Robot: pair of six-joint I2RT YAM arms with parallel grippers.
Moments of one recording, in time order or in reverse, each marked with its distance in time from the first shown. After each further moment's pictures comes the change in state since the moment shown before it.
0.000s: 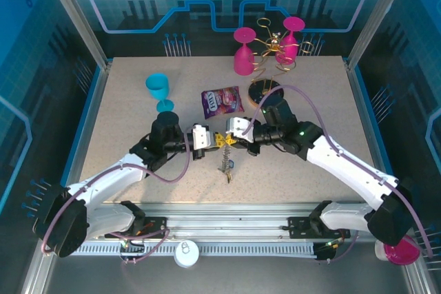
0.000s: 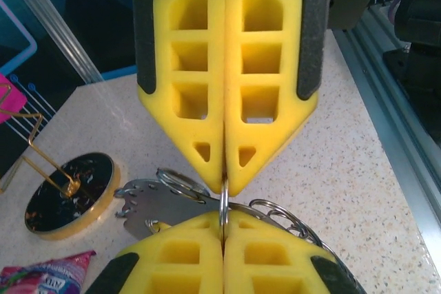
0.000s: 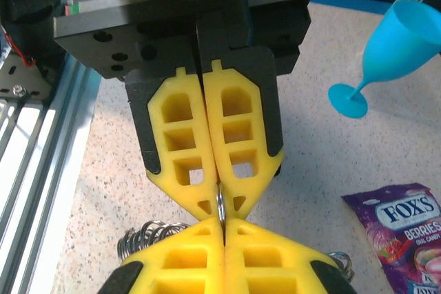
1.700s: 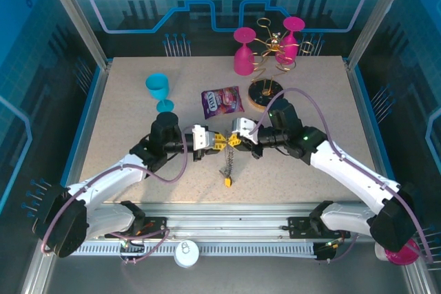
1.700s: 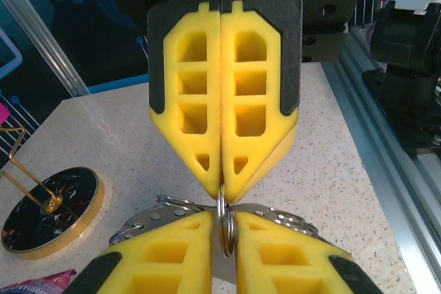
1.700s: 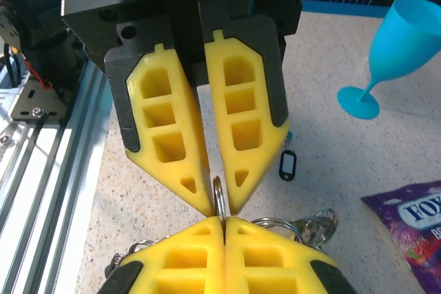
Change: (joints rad) left arm -0.004 -0.002 -0.005 0.036 0.053 -0.046; right arm -0.054 -0.057 -0.107 0.105 -0.099 0.085
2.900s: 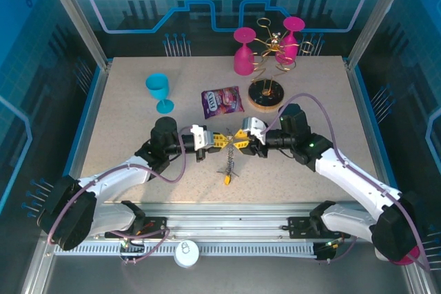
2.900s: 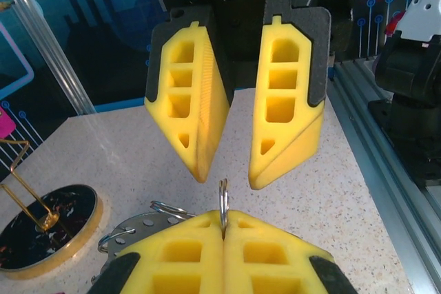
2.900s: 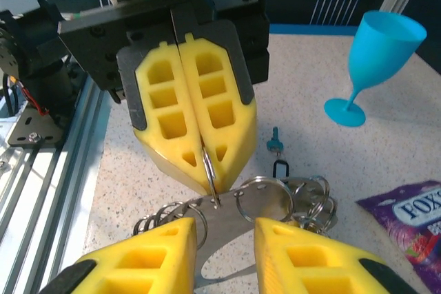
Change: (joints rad) left arm 0.000 0.061 -0.098 0.329 0.027 -0.155; right arm -0.091 -0.078 -0.170 0.229 -0.120 0.101
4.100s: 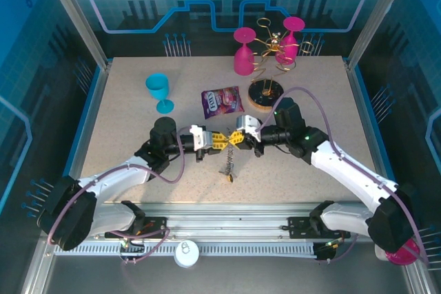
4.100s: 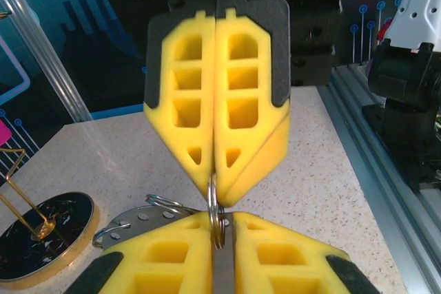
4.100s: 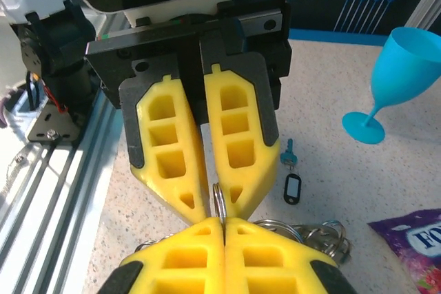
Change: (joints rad) left arm 0.003 -0.007 -0.004 -0.003 0.017 0.006; right arm 0.043 0.082 0.138 -0.142 -0.002 -0.083
